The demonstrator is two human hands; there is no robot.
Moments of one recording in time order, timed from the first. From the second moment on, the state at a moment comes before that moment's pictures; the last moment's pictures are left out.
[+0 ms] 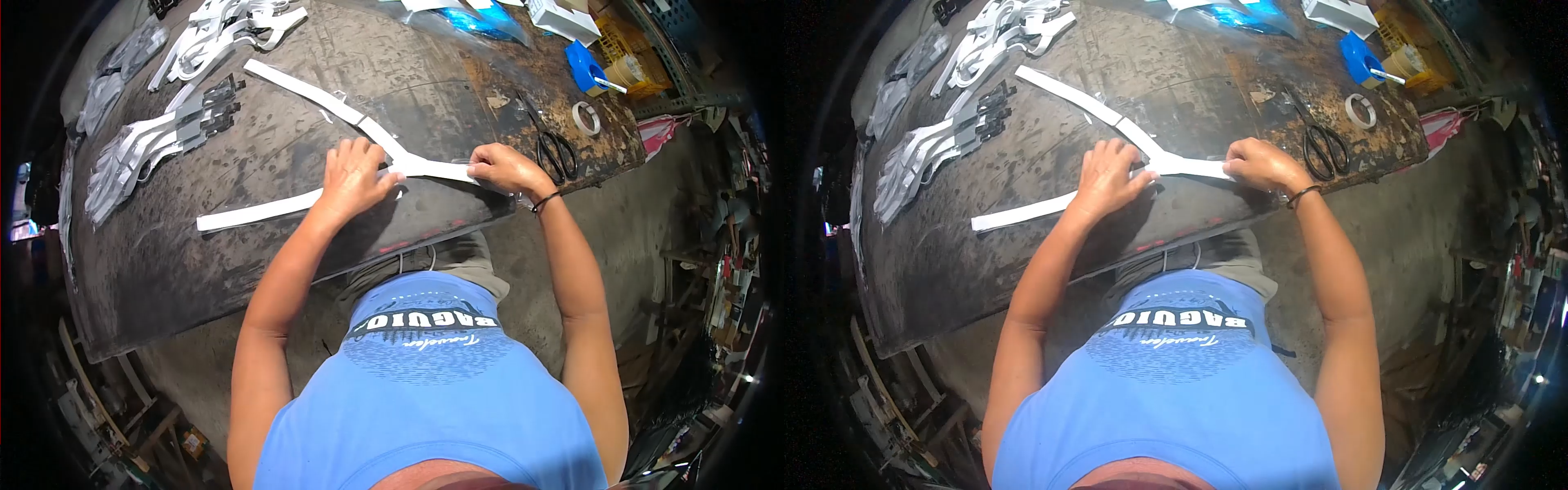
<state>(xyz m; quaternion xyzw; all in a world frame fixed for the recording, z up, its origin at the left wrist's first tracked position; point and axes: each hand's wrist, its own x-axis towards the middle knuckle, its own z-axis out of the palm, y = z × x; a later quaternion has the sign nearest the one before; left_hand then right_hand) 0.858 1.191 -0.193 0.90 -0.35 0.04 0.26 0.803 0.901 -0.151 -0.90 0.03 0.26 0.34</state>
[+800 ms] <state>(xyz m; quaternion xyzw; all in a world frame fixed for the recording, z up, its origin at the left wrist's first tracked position) 0.853 1.174 -0.213 0.85 -0.38 0.11 0.36 0.827 0.943 -0.167 -0.79 0.10 0.33 0.52</state>
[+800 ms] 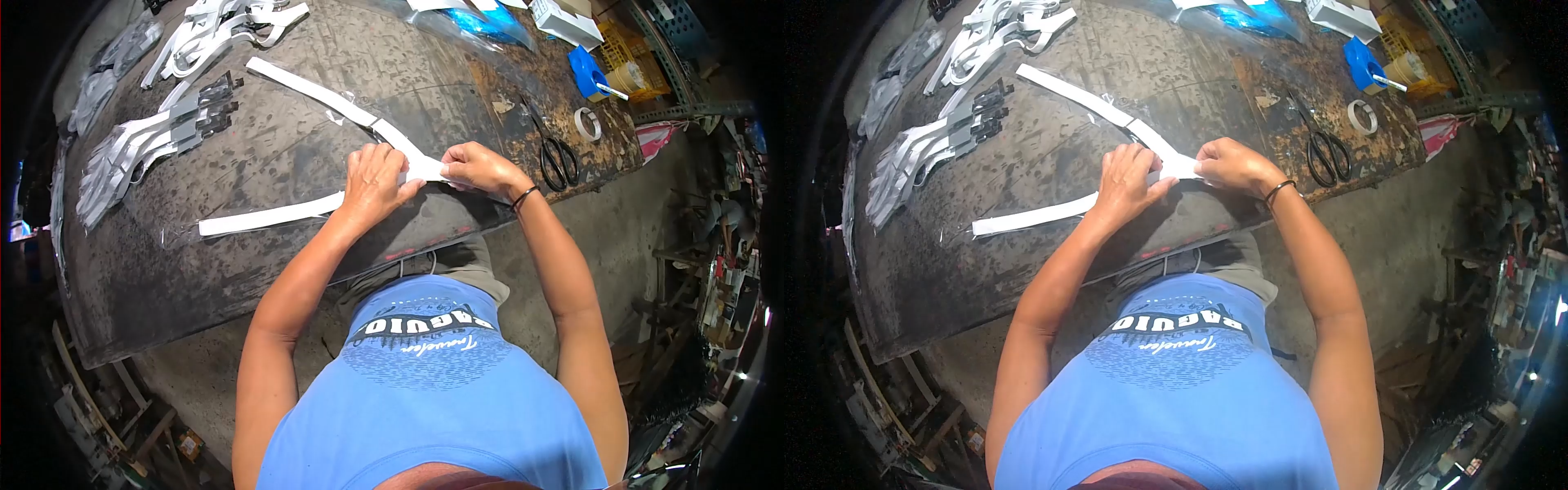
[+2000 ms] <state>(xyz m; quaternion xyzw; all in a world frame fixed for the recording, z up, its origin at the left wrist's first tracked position) 0.864 1.452 -0.208 0.99 -0.09 0.05 0.08 0.674 0.865 -0.198 -0.94 0.16 -0.24 0.17</state>
